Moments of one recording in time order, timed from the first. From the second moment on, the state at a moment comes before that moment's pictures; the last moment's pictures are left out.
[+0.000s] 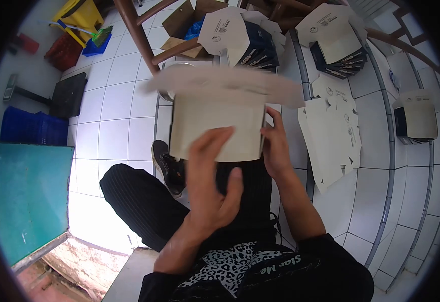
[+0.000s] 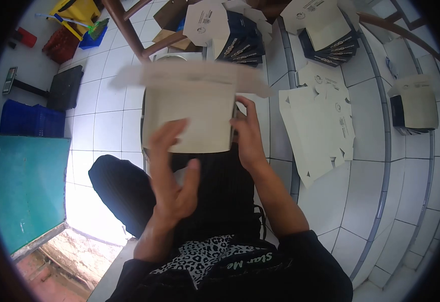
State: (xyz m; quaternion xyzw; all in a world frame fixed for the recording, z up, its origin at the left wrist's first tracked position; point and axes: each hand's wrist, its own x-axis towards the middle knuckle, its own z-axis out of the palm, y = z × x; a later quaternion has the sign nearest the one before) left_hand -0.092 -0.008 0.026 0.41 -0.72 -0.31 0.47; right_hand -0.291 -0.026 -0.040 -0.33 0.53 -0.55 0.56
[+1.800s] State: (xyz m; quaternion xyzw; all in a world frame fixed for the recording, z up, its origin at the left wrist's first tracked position) left_hand -0.125 -0.020 -0.019 0.42 -0.64 -0.46 0.44; right_hand -0.398 0.046 0.004 -0.56 0.81 -0.18 -0.08
